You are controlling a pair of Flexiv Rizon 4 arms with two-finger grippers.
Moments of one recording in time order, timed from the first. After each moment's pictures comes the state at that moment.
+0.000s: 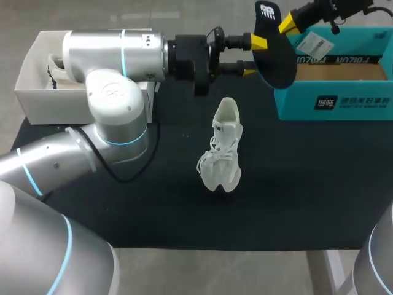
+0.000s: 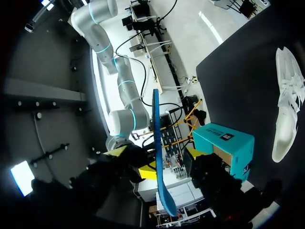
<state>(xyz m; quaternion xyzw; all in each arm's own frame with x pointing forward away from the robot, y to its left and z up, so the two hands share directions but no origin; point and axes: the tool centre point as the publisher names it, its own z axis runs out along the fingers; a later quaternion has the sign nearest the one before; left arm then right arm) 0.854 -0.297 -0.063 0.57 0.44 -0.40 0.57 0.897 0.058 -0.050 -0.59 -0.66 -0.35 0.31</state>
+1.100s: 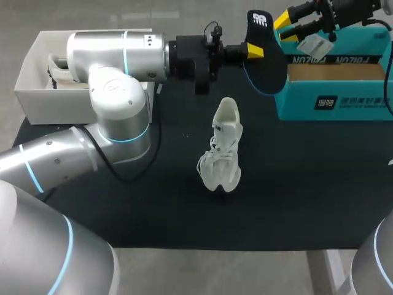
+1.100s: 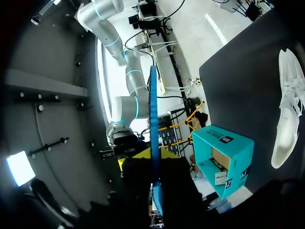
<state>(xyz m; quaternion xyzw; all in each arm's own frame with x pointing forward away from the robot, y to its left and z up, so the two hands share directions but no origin) 0.866 -0.297 -0.071 0.55 0.45 -0.43 0.56 0.885 0.066 -0.043 -0.58 -0.63 -0.41 0.31</state>
